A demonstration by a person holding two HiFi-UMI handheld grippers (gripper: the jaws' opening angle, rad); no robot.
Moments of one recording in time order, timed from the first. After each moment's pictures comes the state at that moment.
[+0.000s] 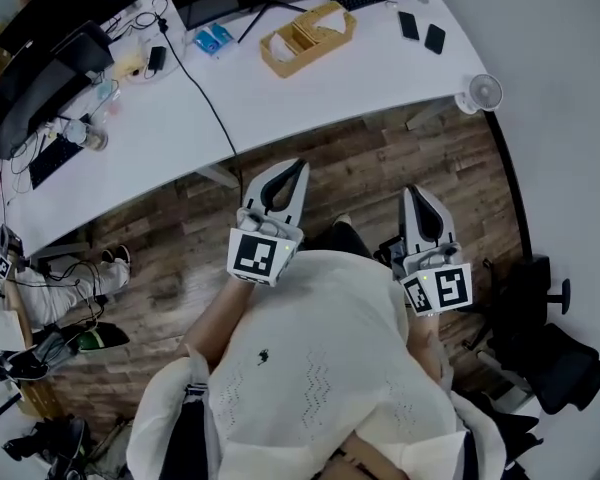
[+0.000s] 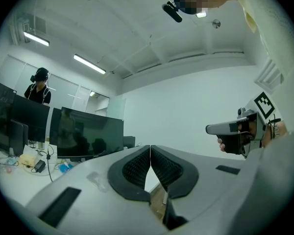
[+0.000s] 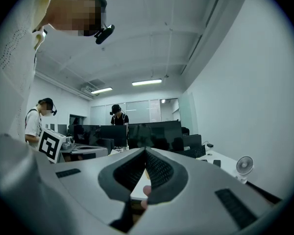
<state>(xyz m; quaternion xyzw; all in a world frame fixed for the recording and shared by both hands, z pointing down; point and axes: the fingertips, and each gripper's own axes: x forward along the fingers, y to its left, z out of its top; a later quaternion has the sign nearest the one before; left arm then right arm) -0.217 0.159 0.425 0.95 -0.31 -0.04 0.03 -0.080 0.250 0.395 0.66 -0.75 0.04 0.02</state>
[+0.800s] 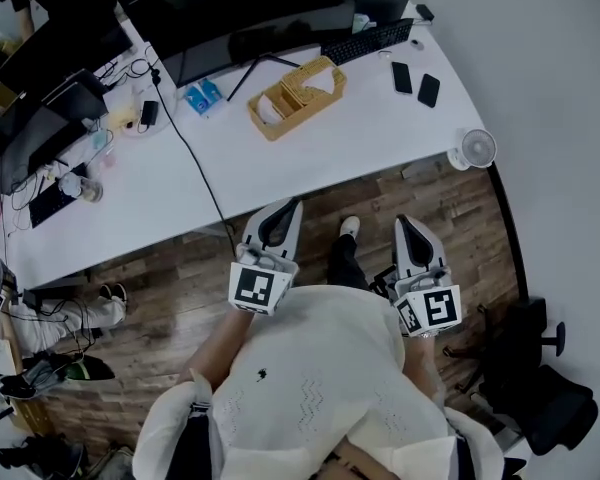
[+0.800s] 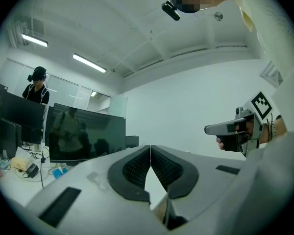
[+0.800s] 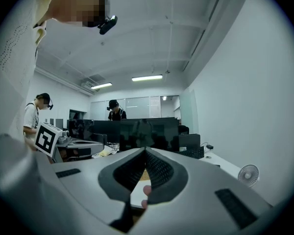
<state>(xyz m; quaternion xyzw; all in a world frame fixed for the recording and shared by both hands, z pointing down) -0.149 0.080 0.436 0.94 -0.33 -0.03 0.02 0.000 0.162 0.411 0.65 -0.76 0.03 0.05</state>
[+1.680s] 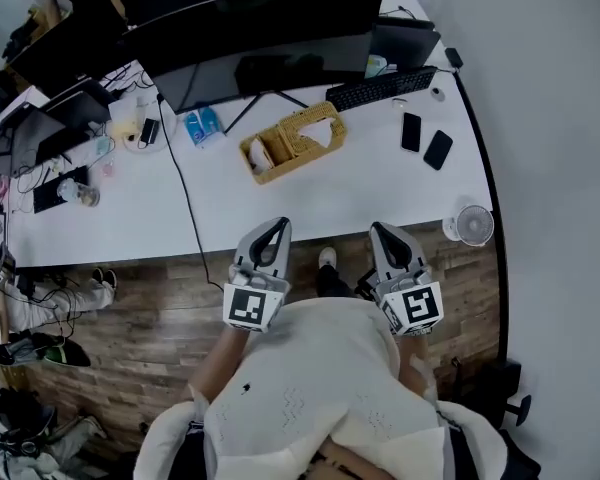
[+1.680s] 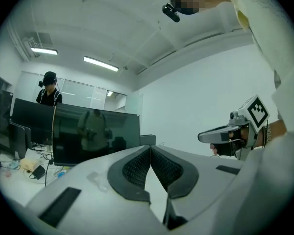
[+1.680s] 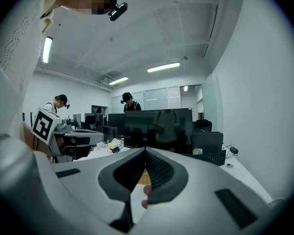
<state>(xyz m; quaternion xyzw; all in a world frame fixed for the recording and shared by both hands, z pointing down) -0.061 -0.031 0.425 0.90 -0.43 0.00 0.04 0.090 -0.003 0.422 0.53 -0.84 0.05 0.10</state>
